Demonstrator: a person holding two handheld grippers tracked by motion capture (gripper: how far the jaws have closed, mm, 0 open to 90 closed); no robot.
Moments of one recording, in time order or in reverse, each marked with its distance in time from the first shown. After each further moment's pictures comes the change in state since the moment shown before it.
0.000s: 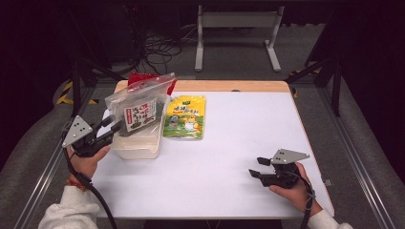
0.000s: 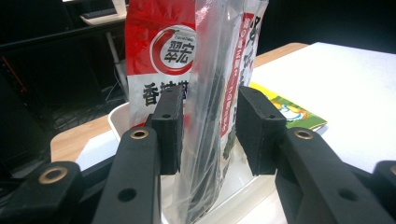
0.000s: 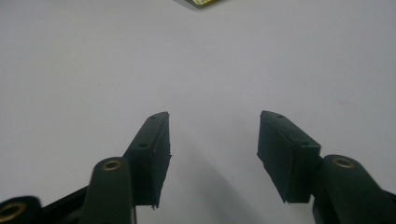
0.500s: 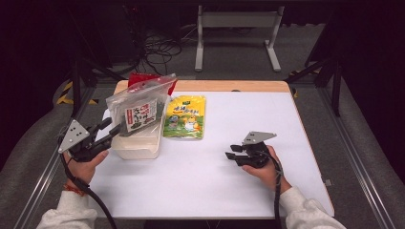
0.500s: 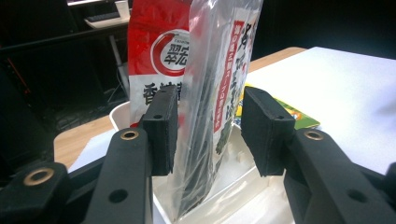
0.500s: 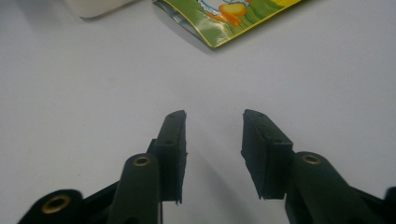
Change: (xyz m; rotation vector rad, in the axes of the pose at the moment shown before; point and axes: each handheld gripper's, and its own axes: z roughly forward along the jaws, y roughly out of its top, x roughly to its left) left arm -0.010 0.001 -0.014 -0.010 0.010 0.001; right arm -0.001 0.054 0.076 0.012 0.057 0.003
